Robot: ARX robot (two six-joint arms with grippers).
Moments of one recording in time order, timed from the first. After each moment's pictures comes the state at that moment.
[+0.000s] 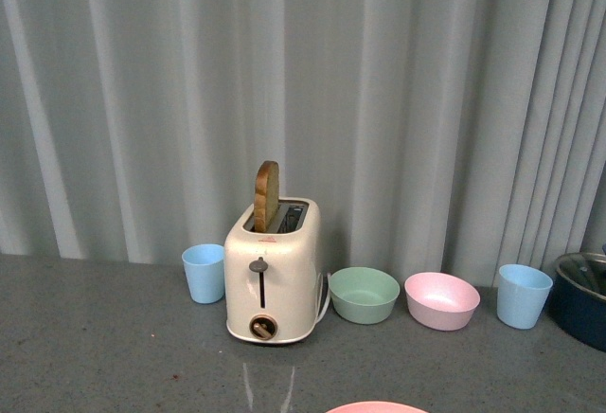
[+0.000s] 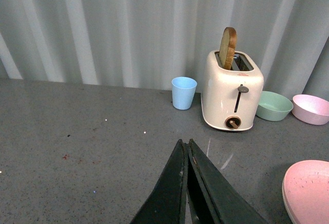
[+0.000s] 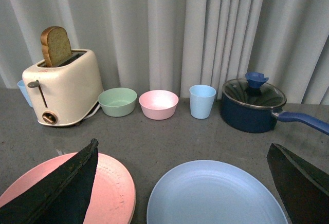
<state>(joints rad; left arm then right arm) 0.00 0.32 0.03 0.32 0.00 0.00 0.00 0.00 0.01 0.00 0.00 0.00</state>
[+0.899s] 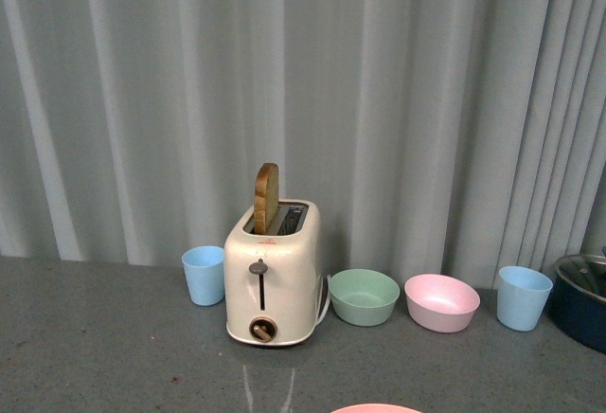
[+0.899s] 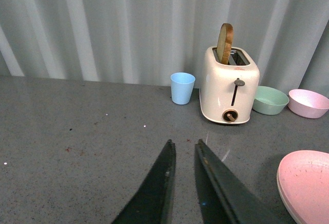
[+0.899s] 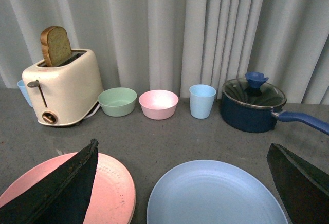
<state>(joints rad) 0.00 0.00 0.03 0.00 0.00 0.00 0.00 0.00 0.01 0.00 0.00 0.00</state>
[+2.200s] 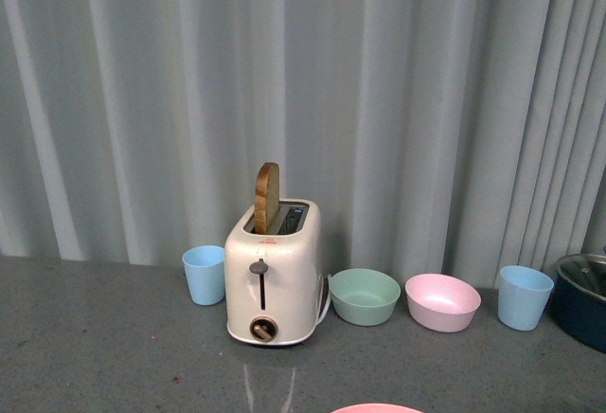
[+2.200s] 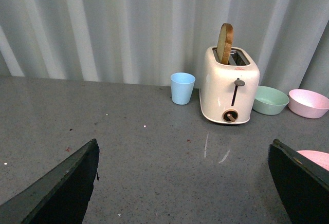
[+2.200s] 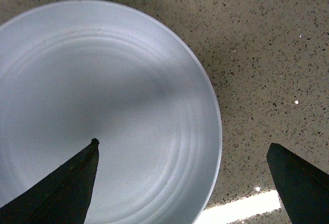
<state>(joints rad) 0.00 0.00 0.03 0.00 0.00 0.00 -0.40 1.70 0.68 0.08 -0.01 -0.04</state>
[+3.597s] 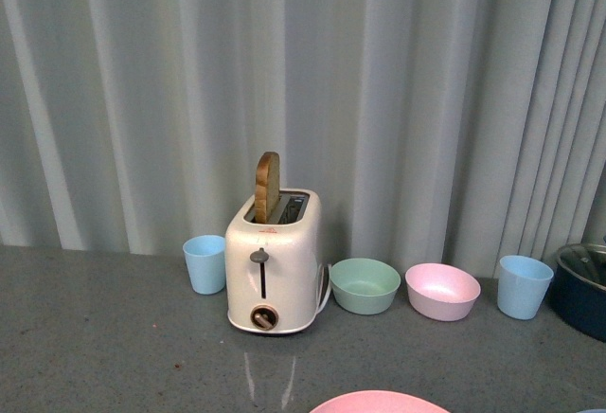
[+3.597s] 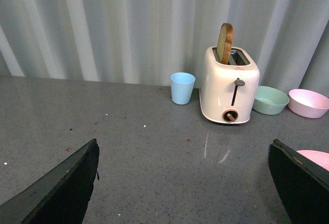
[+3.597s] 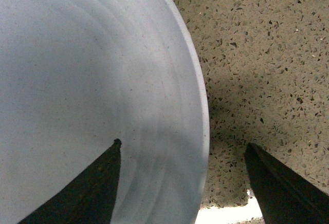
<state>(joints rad) 0.00 0.00 0.03 0.00 0.00 0.00 -0.50 2.02 0.63 0.42 -0.09 -0.19</state>
